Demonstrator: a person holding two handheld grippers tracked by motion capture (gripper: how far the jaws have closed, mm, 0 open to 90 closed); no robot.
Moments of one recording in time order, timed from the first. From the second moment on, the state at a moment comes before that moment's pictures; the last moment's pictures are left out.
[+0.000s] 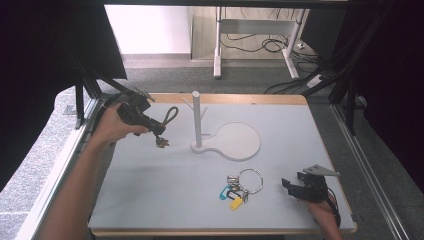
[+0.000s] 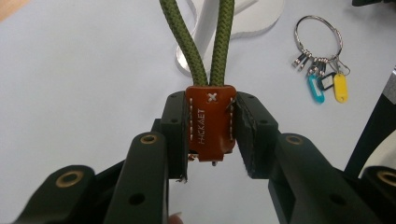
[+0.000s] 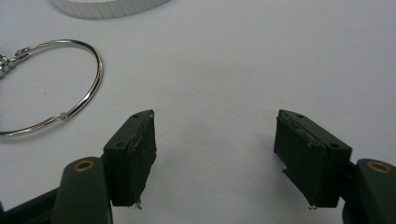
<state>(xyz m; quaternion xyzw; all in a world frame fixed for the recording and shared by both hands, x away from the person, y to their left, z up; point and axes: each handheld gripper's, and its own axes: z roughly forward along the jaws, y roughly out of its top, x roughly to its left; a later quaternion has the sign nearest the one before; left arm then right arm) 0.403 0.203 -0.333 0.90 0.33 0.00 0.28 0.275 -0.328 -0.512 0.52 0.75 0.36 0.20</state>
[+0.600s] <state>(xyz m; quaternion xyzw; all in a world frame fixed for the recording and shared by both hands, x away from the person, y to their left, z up) 0.428 0.198 -0.315 0.90 0.33 -0.01 0.29 0.275 -0.330 -0.511 0.52 0.75 0.36 0.20</state>
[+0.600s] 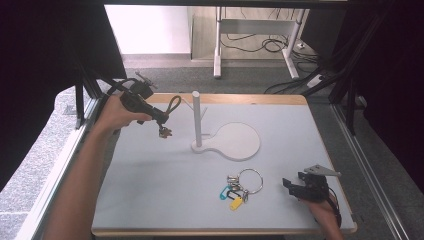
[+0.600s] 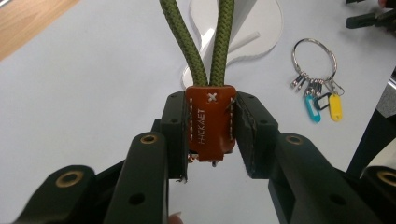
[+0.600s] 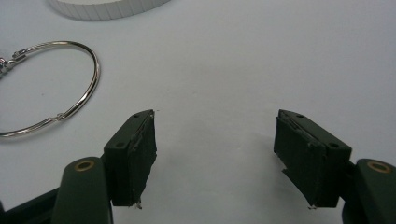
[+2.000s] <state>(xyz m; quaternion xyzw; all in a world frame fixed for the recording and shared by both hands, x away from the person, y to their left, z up) 0.443 0.151 -0.341 0.91 0.31 -0.02 0.26 0.275 -0.326 -0.512 0.51 0.76 0.35 0.20</state>
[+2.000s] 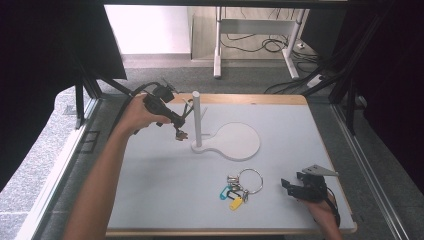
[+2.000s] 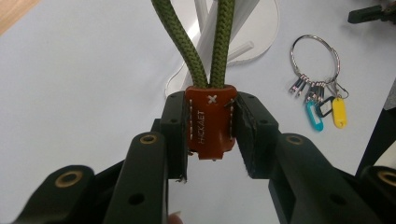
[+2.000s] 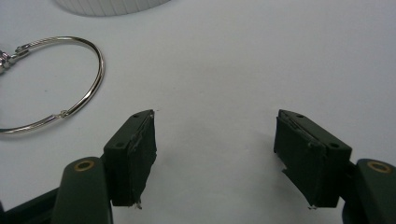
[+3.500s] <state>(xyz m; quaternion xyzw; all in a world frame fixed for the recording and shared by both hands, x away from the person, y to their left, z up) 0.342 0.164 -0.386 0.90 0.31 0.06 0.29 0.271 -0.324 -0.506 0.49 0.77 0.38 0.19</state>
